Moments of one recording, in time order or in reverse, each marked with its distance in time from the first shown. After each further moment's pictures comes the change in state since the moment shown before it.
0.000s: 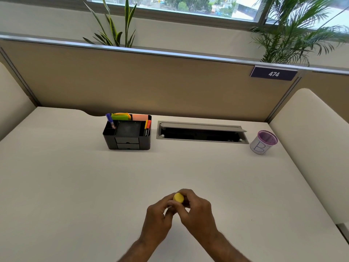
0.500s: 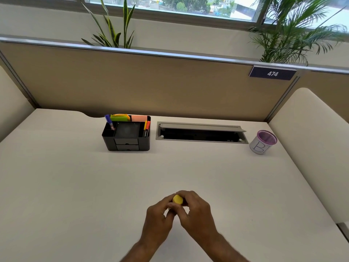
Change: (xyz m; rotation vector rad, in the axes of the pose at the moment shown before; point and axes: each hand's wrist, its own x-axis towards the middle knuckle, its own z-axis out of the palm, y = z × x) left_hand 0.002 0.009 -0.001 -0.007 0.006 -0.015; right_hand -0.002 0.003 0.003 -0.064 -0.002 -0.067
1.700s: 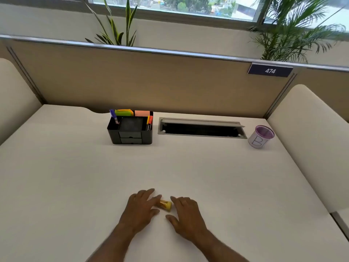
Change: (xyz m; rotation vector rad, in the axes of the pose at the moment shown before) left_hand -0.016 -0.096 -0.047 0.912 -0.347 0.094; right_hand -0.057 0.049 0.054 -0.478 -0.310 -0.035
